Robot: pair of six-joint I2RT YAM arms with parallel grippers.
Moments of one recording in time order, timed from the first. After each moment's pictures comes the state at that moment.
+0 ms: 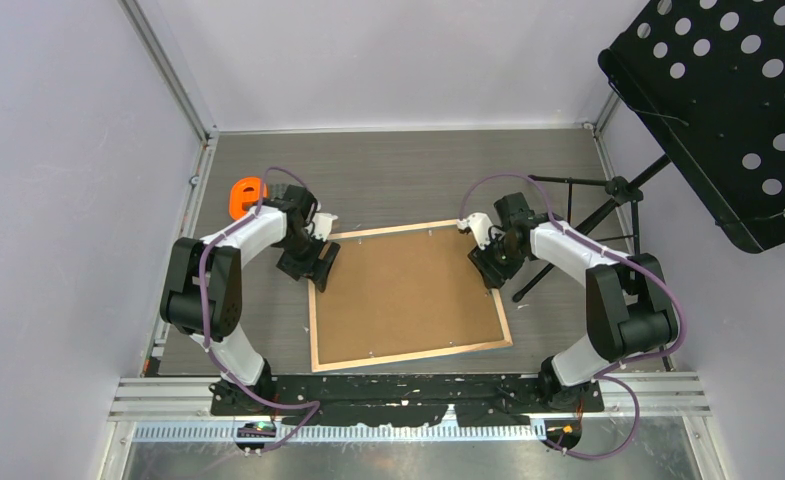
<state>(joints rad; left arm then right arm) -0.24 1.70 1.08 -0.83 0.19 0.19 0.26 1.54 0.90 -0.63 -0.23 -0.53</state>
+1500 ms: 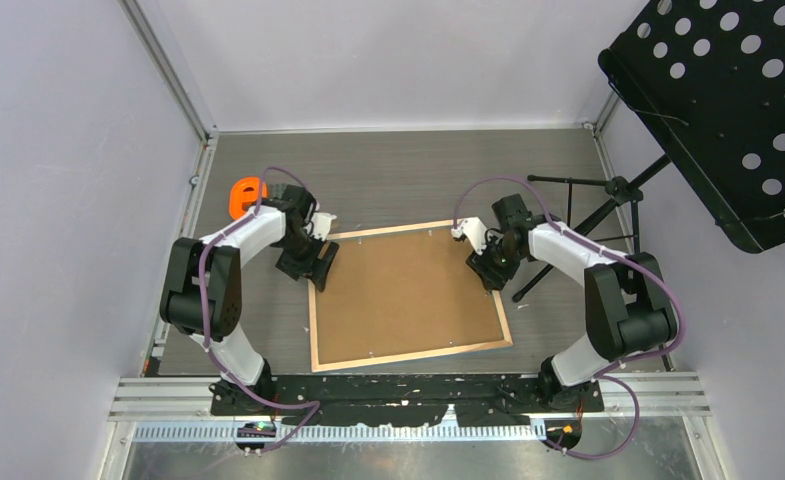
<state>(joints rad) -0.24 1.70 1.08 -0.83 0.19 0.19 0.27 1.55 0.88 -0.63 -0.26 -0.68</state>
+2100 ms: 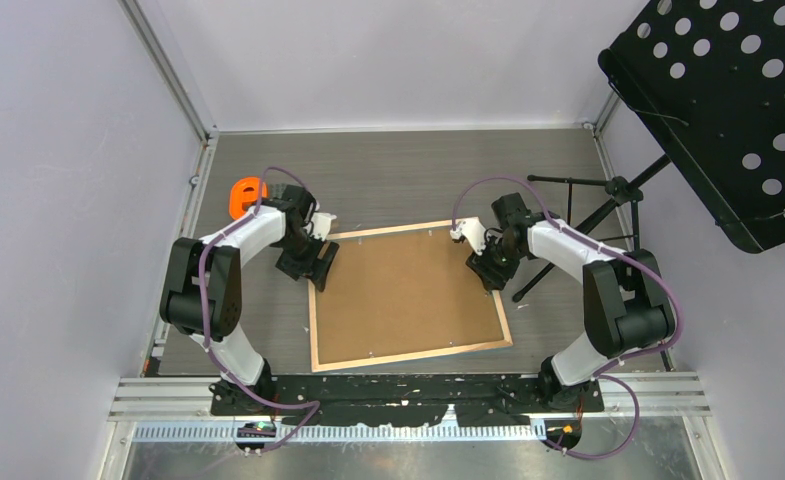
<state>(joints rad) -0.23 1.70 1.08 -0.83 0.19 0.20 0.27 1.57 0.91 -0.66 -0.27 -0.75</state>
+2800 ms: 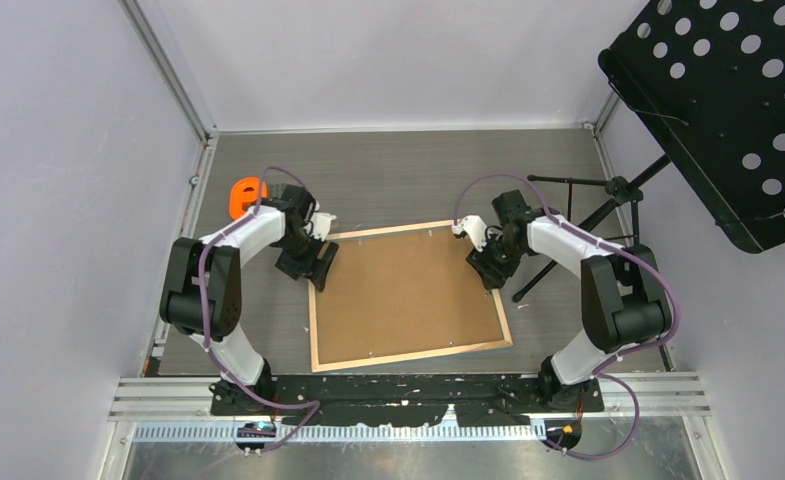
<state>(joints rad) -0.23 1.70 1.08 -0.83 0.19 0.21 0.26 1.60 0.94 -0.69 -0.28 -0.70</state>
